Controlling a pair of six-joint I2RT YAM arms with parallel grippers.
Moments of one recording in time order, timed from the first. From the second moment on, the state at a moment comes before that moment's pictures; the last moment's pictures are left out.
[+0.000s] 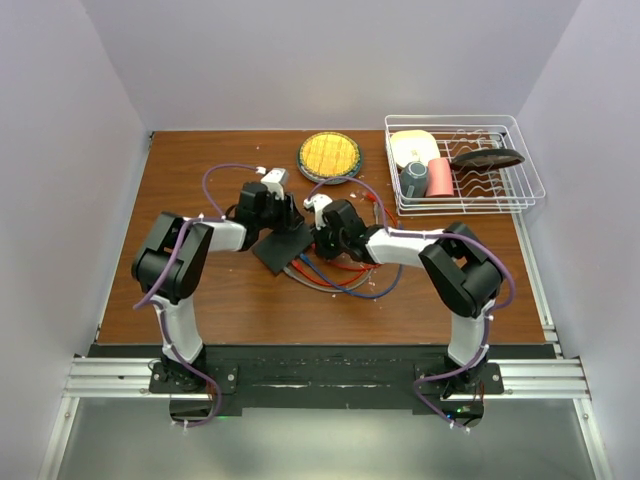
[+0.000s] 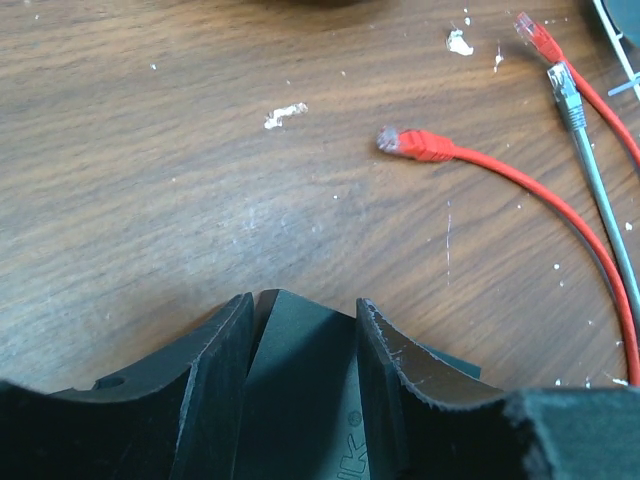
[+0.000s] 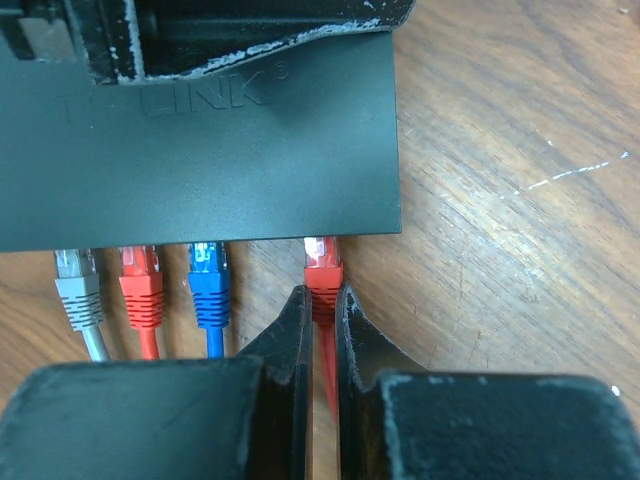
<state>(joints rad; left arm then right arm) -0.37 1.93 0.92 0.40 0.31 -0.29 0.72 1.91 1.11 0.06 -0.06 0.12</state>
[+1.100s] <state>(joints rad) -0.30 1.63 0.81 -0.03 0.27 -0.50 0.71 1.65 0.97 0.49 0.05 0.12</state>
